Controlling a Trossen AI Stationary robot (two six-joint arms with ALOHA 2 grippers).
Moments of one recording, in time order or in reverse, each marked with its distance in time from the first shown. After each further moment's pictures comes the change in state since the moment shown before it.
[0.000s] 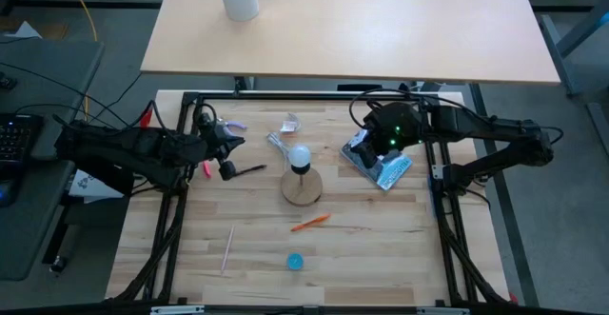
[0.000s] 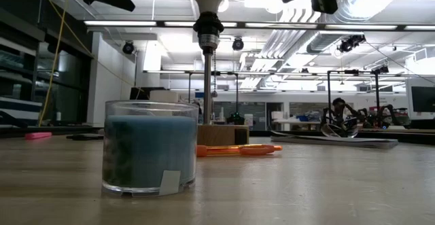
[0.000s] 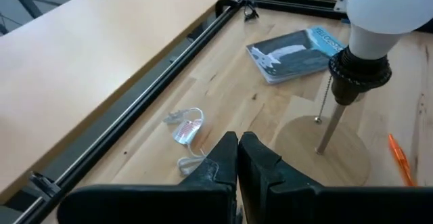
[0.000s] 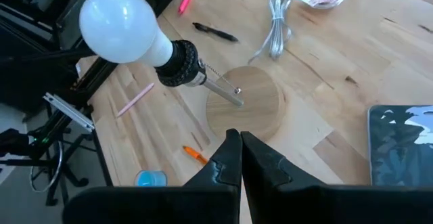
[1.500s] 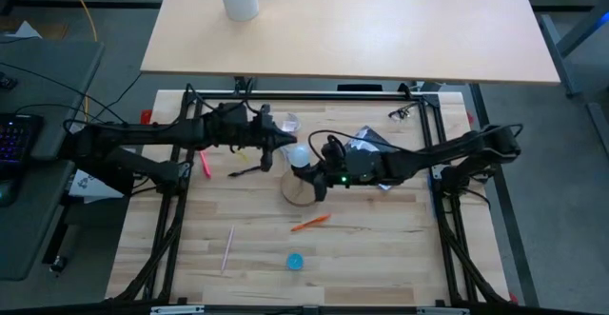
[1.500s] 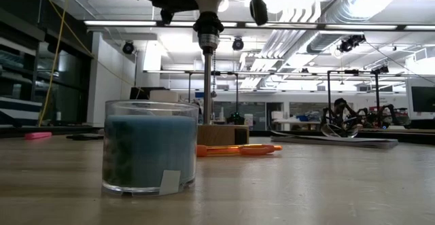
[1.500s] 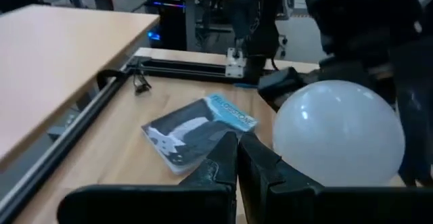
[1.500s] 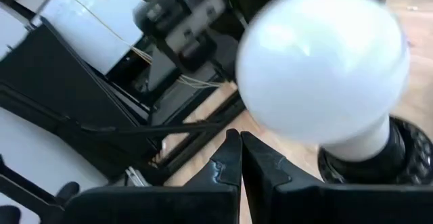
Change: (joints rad) left arm 0.376 0.374 0.000 0.712 0.761 0.286; right arm 0.252 0.344 -0.184 1.040 0.263 0.063
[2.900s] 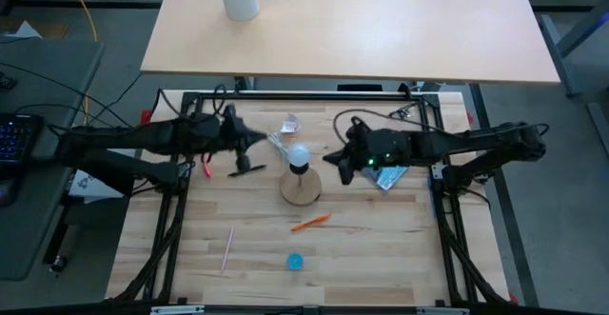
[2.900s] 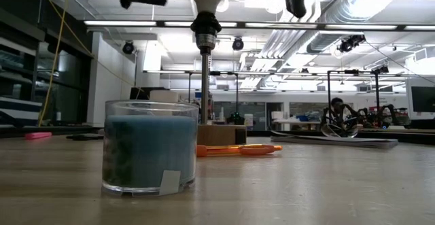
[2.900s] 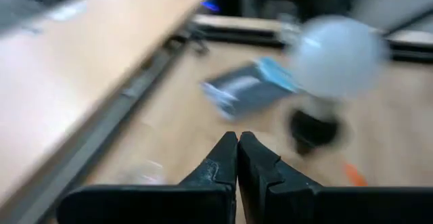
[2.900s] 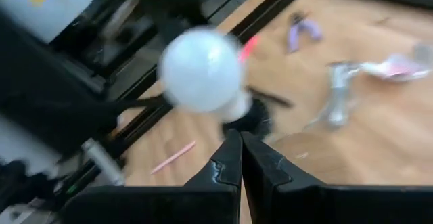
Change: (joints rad) left arm -0.153 -0.261 0.001 -0.401 -0.372 -0.042; right arm -0.090 -0.264 0.003 -0.476 -0.039 -0.056
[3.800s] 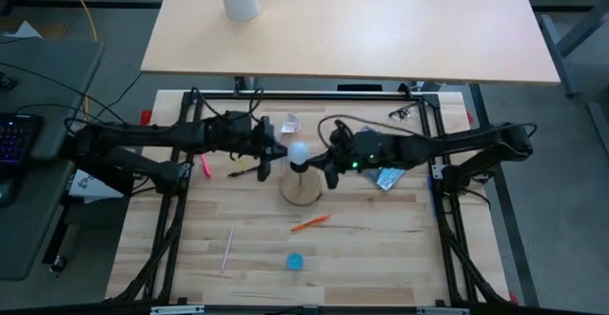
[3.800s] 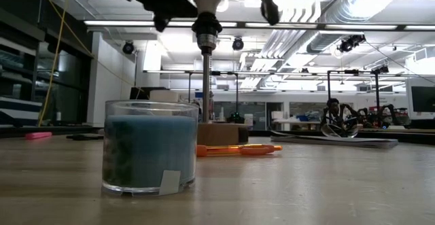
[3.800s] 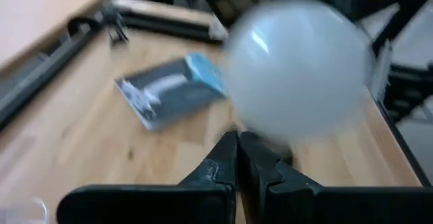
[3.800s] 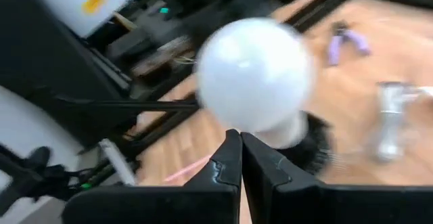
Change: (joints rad) left arm 0.095 0.266 -0.001 0.278 0.377 -0.068; right arm -0.019 0.150 0.000 0.267 -0.097 -0.075
